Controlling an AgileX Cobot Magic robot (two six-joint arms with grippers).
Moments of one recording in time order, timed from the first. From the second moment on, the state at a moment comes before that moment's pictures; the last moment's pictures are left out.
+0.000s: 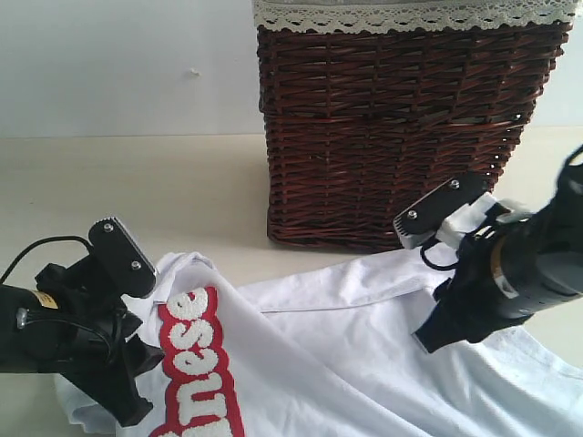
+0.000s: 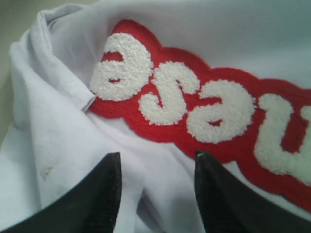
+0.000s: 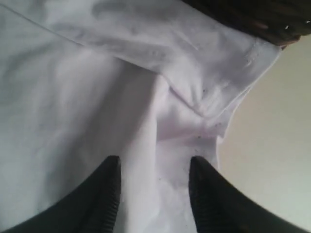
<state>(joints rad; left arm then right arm) -0.59 1.55 -0.50 -0.61 0.04 0.94 0.44 1.51 -0.65 -0.62 0.49 0.53</state>
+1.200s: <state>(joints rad) -0.51 1.78 -0.54 -0.63 -0.26 0.94 0.41 1.96 -0.94 -1.20 0.73 0.93</state>
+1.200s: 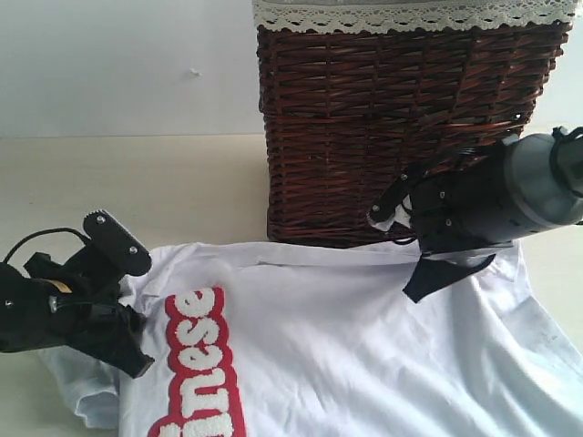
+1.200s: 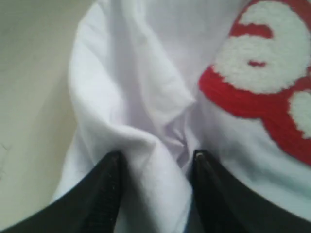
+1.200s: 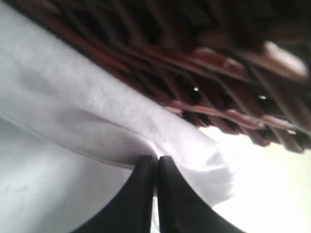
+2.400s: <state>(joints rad) -0.22 1.61 -0.56 -0.81 0.14 1.04 0.29 1.67 -0.94 -0.08 0.66 0.03</state>
